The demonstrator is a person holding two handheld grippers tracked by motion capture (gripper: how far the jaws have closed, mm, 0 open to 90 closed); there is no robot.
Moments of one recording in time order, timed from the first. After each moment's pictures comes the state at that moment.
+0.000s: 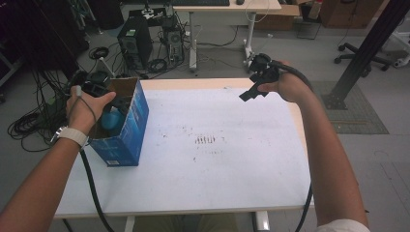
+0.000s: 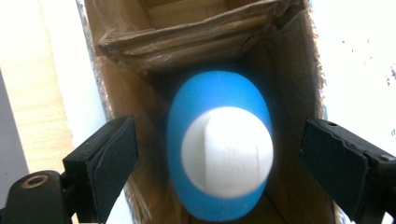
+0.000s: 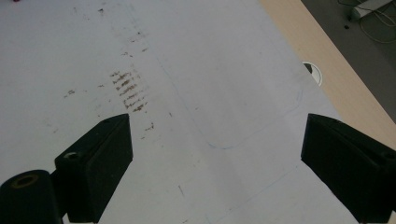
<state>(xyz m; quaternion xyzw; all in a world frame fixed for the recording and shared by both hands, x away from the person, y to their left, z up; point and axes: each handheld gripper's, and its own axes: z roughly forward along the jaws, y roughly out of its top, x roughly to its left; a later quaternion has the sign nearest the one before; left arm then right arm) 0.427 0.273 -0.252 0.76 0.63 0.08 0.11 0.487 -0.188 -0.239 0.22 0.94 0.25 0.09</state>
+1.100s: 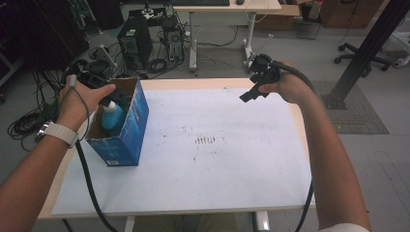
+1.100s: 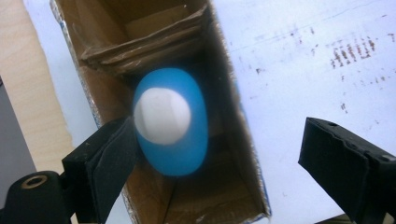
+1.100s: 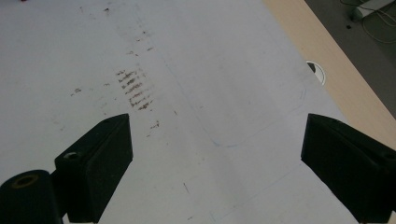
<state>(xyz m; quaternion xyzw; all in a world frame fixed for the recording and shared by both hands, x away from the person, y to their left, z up) 0.407 0.248 -0.205 0.79 0.59 0.08 0.12 0.481 -0.187 -0.236 0.22 0.94 0.25 0.09</state>
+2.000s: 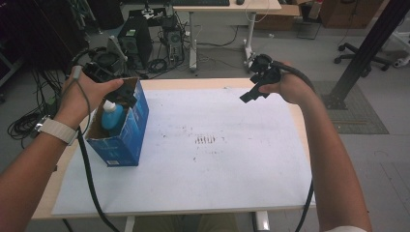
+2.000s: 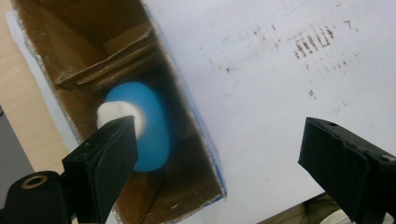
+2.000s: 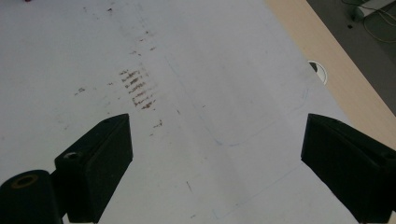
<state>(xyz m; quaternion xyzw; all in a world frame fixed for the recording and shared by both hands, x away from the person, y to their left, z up) 0.397 0.215 -0.179 0.83 0.54 0.08 0.12 0.478 -0.187 -0.235 0.22 0.94 0.25 0.09</state>
